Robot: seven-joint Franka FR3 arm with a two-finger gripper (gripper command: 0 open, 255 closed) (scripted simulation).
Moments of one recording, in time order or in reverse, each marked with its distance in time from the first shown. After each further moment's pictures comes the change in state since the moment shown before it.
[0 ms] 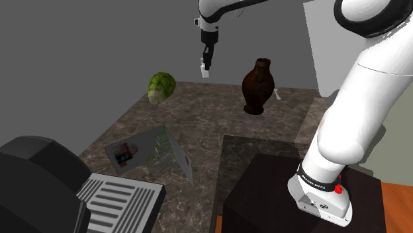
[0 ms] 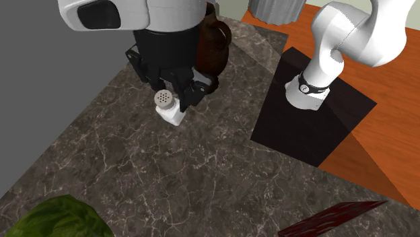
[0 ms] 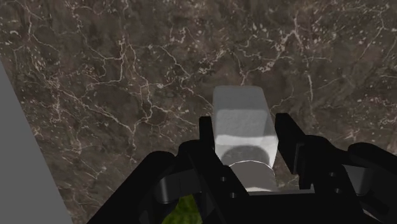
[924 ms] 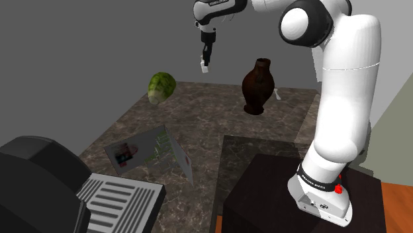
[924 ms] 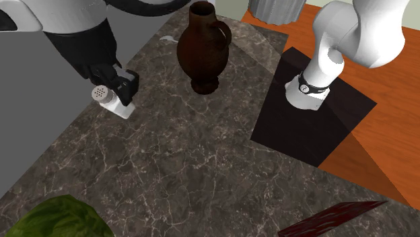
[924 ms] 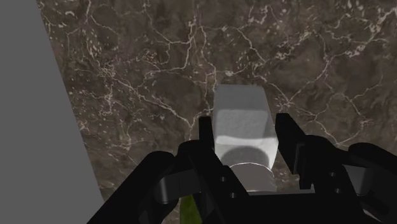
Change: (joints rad) arm -0.109 0.340 -0.061 0.383 0.090 -0.044 -0.180
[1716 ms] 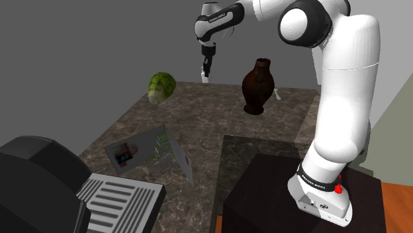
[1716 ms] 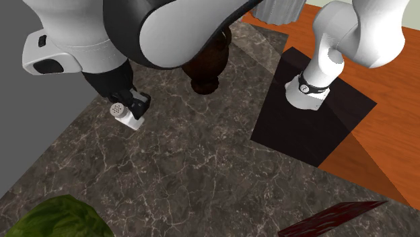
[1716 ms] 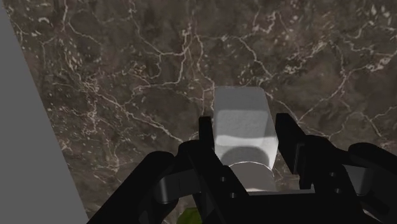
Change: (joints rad) arm 0.003 0.007 0.002 -0.153 0.003 0.160 -0.002
